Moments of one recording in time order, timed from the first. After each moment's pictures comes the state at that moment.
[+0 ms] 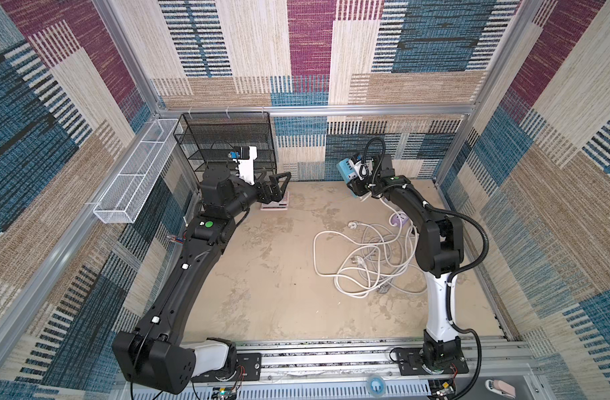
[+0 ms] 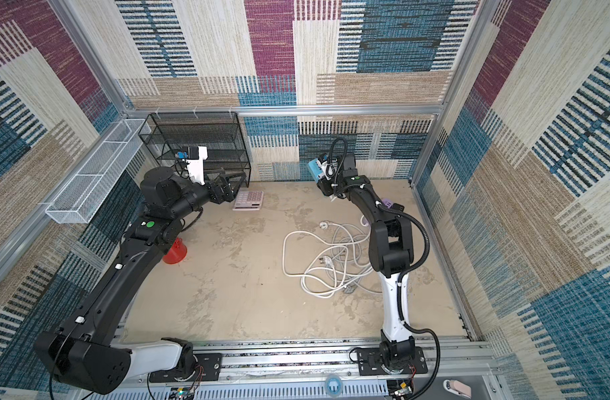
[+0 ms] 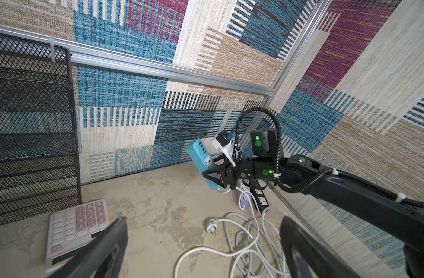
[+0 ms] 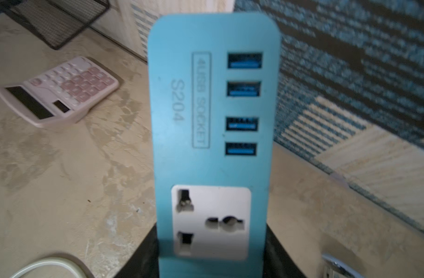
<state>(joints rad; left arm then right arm) -0.23 1.30 1.35 -0.14 0.42 -0.29 0.19 2.25 2.03 -0.47 -0.25 -0.25</state>
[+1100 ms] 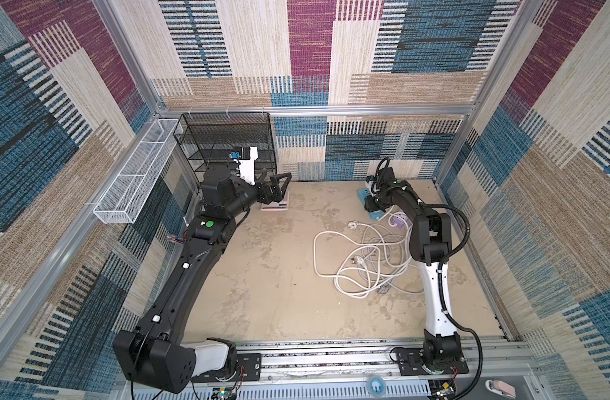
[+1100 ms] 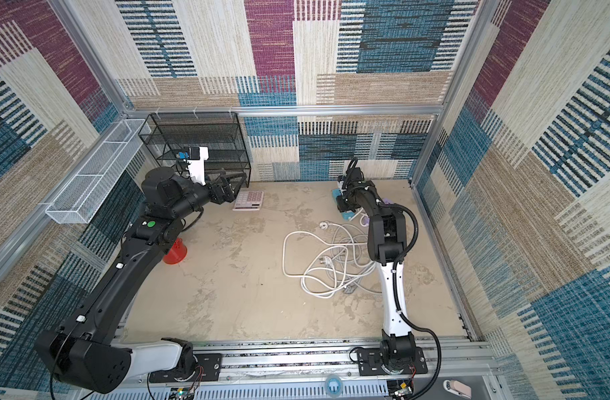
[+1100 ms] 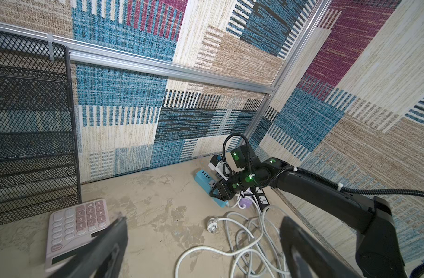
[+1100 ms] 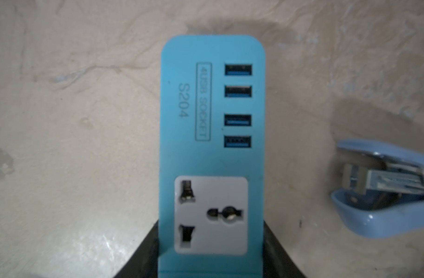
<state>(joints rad) -0.23 1.30 1.35 -0.14 0.43 -0.29 0.10 2.49 2.16 -0.76 -0.10 -0.16</state>
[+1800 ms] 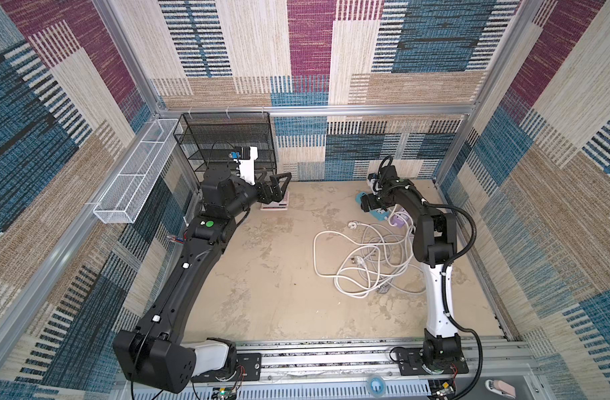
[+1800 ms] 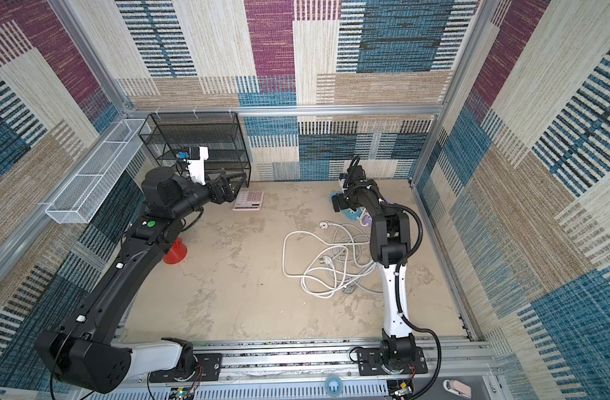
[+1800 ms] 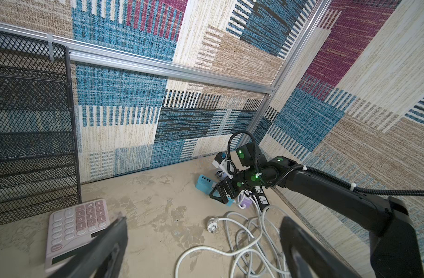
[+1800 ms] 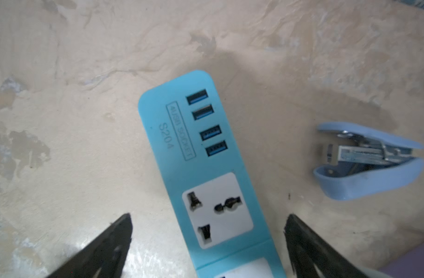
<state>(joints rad) -0.23 1.30 1.35 -0.14 0.43 -0.29 0.10 2.40 2.11 -0.75 -0.10 -0.14</state>
